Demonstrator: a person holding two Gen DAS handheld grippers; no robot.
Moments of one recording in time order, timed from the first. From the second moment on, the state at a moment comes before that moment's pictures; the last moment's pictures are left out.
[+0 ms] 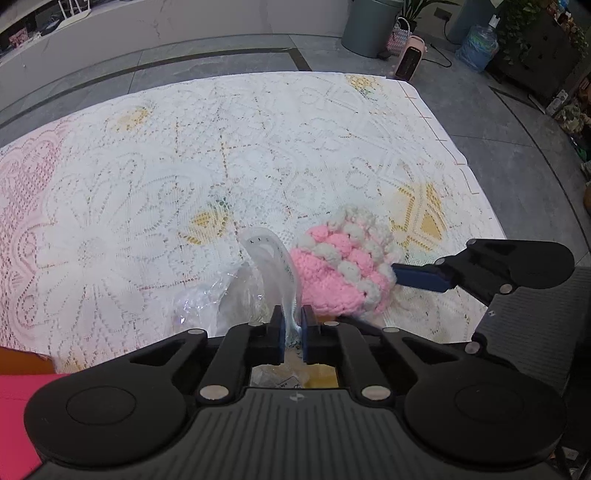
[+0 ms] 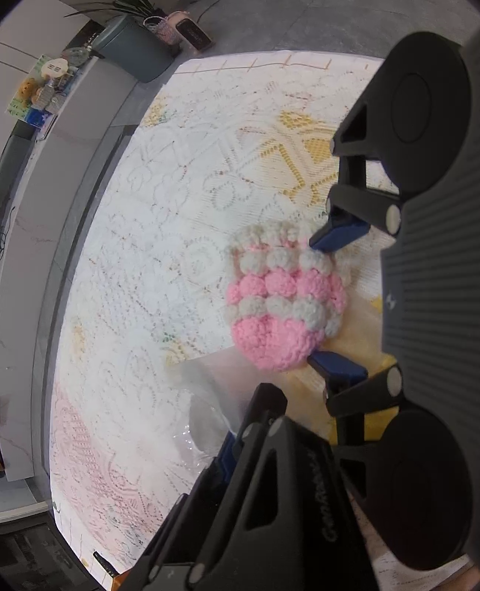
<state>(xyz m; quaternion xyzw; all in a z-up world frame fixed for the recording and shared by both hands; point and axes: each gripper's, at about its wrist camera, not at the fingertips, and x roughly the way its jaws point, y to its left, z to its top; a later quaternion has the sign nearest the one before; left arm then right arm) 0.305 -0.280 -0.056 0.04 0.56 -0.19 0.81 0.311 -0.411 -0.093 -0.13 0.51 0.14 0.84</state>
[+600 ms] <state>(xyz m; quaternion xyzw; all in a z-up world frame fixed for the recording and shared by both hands) 0.250 -0.263 0.014 0.03 0.54 -0.22 0.81 0.259 -0.409 -0.036 -0.18 0.52 0.10 0.83</state>
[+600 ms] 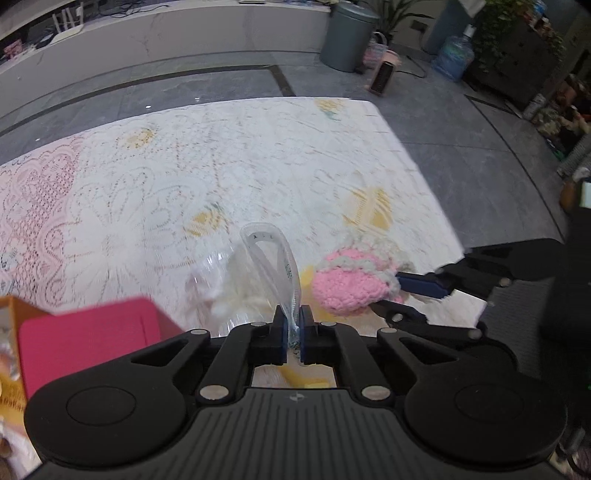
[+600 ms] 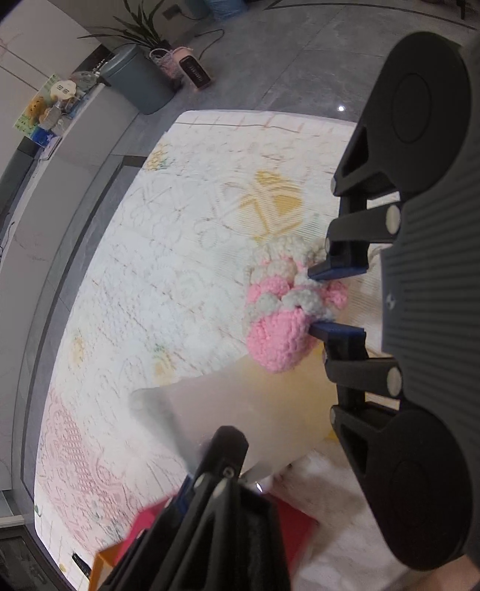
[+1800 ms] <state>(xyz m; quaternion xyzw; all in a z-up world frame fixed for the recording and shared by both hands) 0.134 0.026 0.135 0.00 0.45 -0.08 0.89 0.124 -0.169 0.103 -0.29 0.42 0.25 0.82</state>
